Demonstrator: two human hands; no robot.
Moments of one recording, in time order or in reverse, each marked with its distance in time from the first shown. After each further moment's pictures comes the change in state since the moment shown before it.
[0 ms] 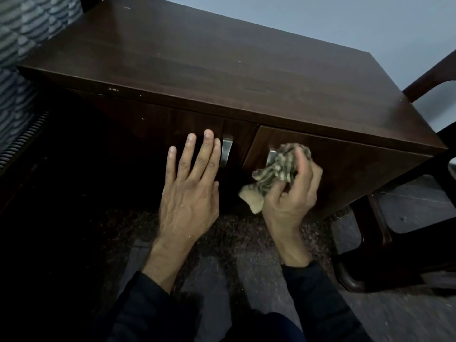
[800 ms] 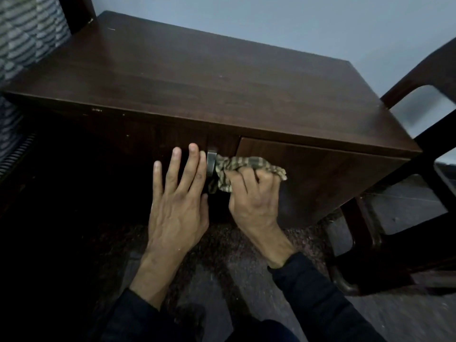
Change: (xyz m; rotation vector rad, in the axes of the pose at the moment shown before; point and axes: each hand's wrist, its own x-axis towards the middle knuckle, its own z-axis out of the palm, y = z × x) left_hand -0.002 0.004 -0.005 0.009 -0.031 -0.014; right_hand 0.007 -0.032 0.011 -0.363 -0.199 -0.517
